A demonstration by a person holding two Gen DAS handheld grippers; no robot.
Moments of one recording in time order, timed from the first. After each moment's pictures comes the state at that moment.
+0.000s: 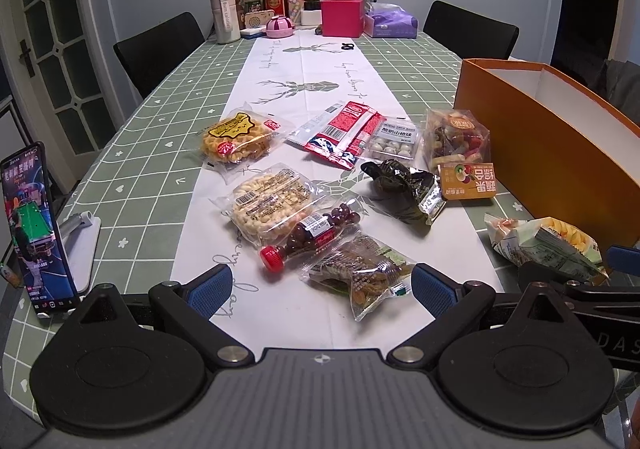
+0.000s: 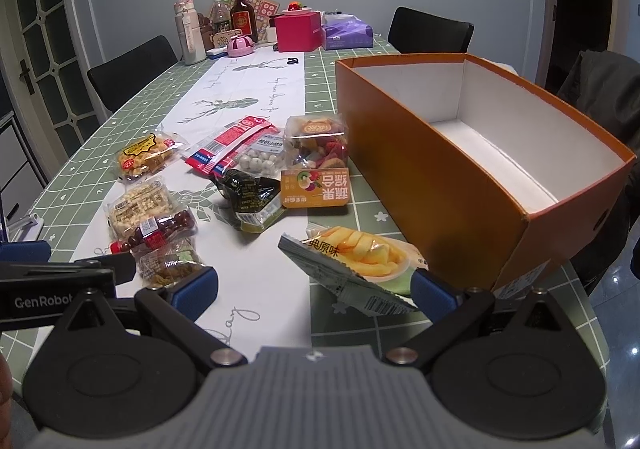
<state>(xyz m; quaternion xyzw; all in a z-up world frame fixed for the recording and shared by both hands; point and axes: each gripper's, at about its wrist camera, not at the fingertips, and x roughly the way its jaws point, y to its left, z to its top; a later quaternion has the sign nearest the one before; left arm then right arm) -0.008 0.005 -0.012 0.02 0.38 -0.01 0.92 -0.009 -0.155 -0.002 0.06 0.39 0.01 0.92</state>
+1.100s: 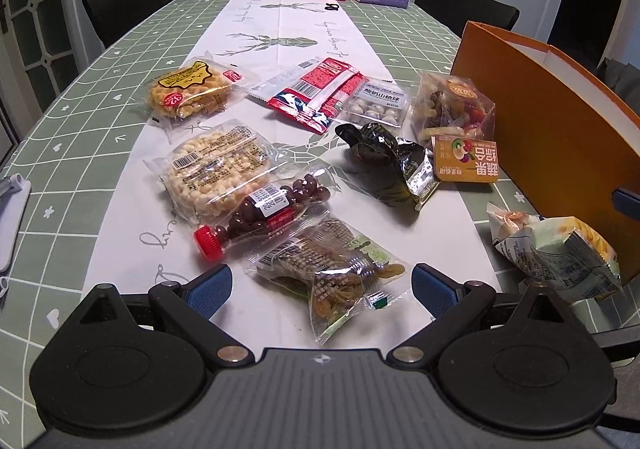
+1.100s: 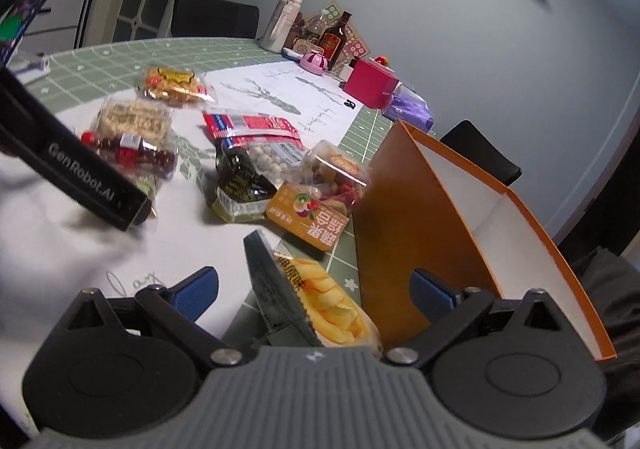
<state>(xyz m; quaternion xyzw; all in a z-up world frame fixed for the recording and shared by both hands) 0.041 -0.006 -0.058 -0.02 0.43 -0.04 0.90 0.003 -0.143 -0.043 -0.24 0.30 0.09 0.92</state>
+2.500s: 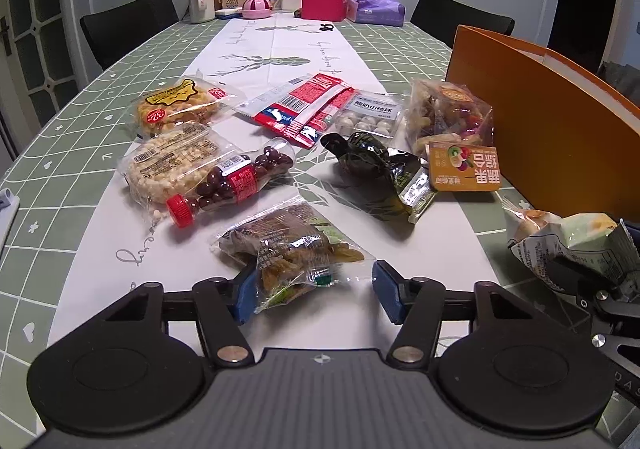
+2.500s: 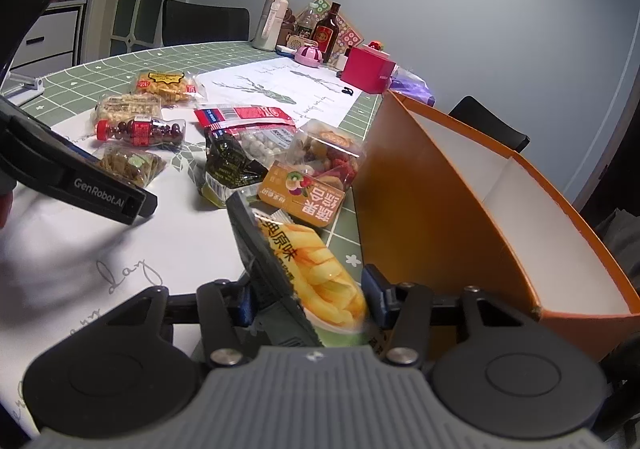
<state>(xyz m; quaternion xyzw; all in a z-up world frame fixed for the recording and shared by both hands) 0.043 -0.024 -0.074 0.00 0.39 -0.03 0.92 0.005 -0.171 -0.049 -0.17 0.31 0.10 0.93</state>
